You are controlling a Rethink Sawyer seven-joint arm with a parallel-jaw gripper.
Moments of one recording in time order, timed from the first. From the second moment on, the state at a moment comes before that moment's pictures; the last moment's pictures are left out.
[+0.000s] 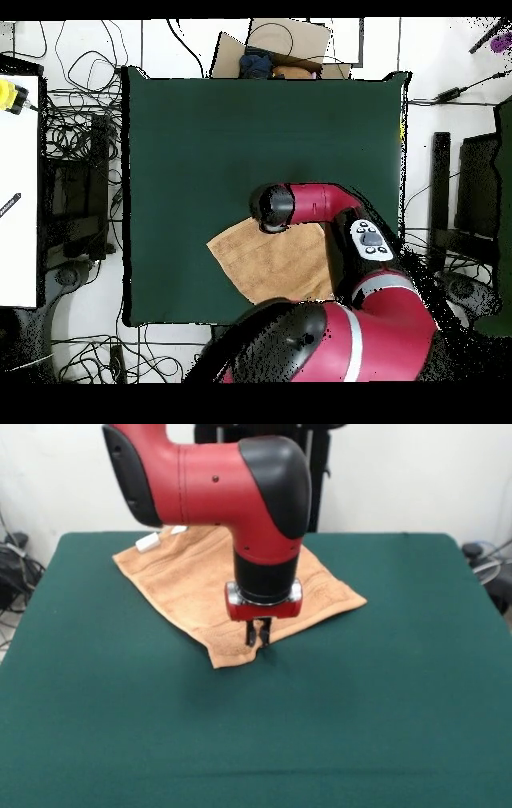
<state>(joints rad) -0.43 -0.39 0.23 1.53 -0.44 0.59 1.66</state>
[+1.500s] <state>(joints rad) -0.47 -0.33 0.31 1.39 -0.44 0.91 1.66</state>
